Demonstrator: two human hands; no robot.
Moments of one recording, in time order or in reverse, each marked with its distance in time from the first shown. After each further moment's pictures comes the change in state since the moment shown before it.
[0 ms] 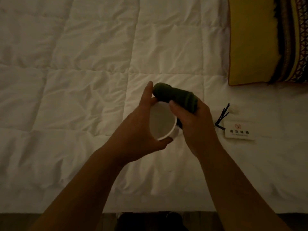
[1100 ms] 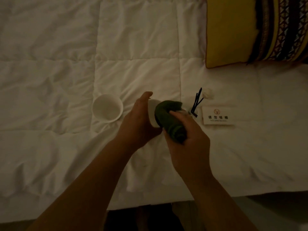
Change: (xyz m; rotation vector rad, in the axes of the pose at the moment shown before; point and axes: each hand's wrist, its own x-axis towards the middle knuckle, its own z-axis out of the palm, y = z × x) left_hand 0.045 -0.025 0.107 0.074 -0.050 -0.112; right_hand -0.066 0.050 -0.055 -0.513 0.281 -0.074
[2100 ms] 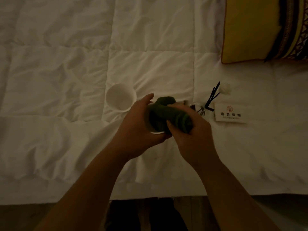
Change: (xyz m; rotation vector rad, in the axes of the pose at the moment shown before) left_hand -0.053 -0.009 -0.028 -0.184 0.026 0.008; right_hand 0.008 -0.004 0.014 0.231 -0.268 -0.021
